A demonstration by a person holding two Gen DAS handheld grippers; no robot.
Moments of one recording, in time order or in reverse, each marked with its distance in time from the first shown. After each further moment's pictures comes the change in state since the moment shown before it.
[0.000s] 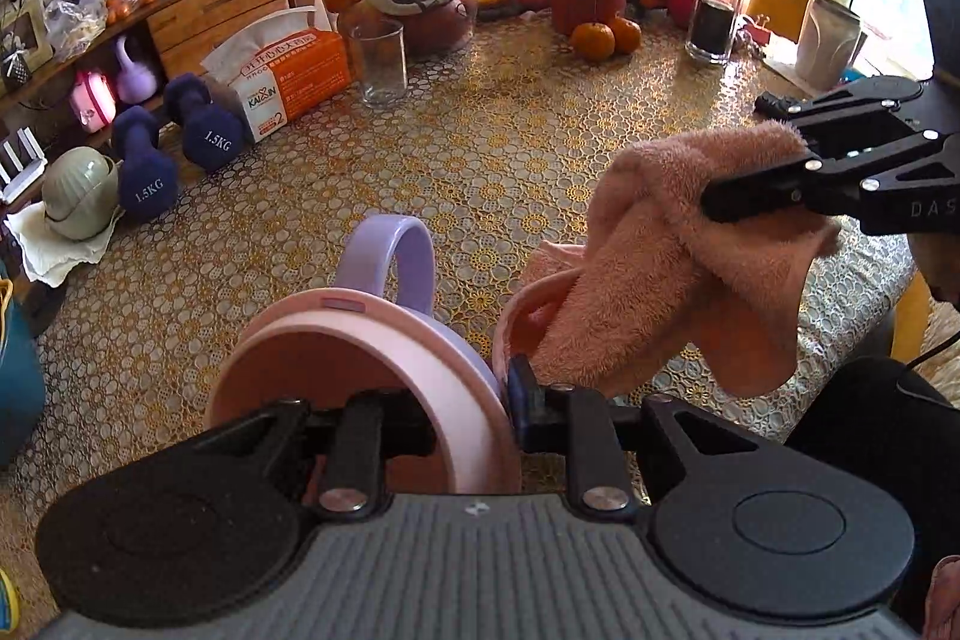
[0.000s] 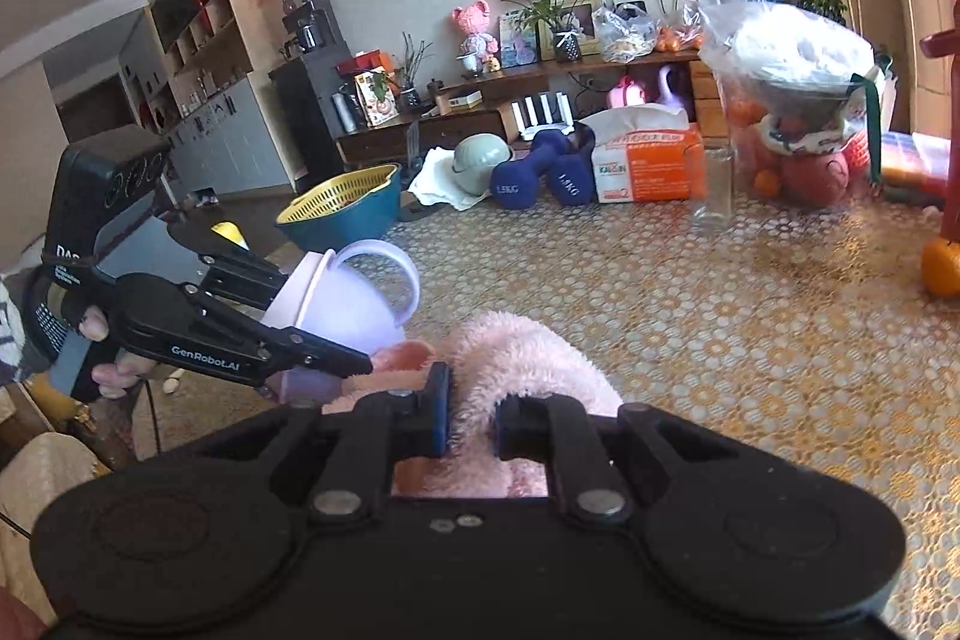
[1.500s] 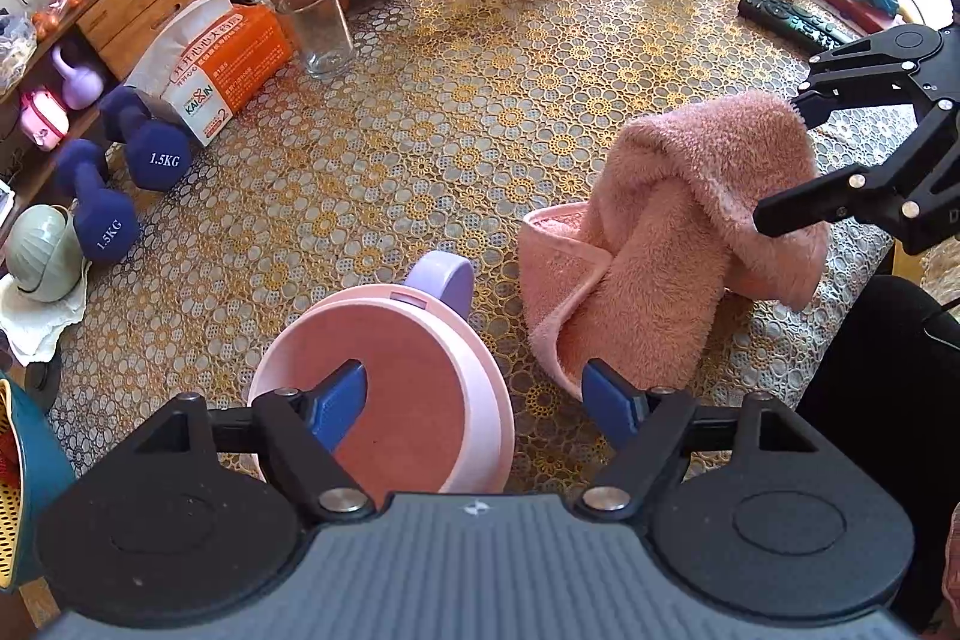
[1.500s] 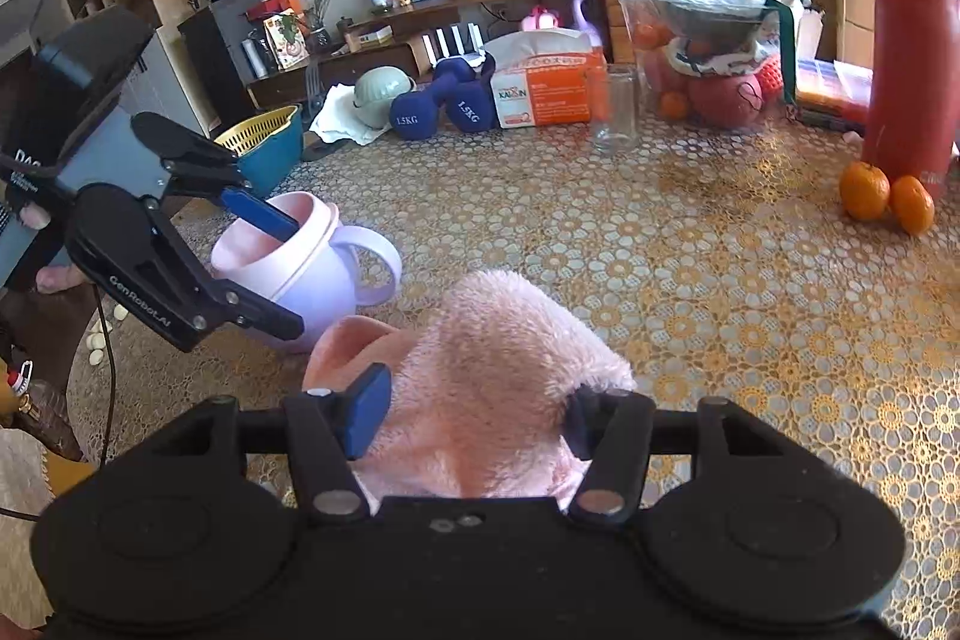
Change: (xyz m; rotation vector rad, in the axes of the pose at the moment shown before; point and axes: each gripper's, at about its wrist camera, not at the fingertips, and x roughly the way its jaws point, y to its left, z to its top) left arm 0.022 -0.006 0.047 0.157 0.204 -0.023; right arm 0.006 -0.030 -0.005 0.107 0.168 -0.133
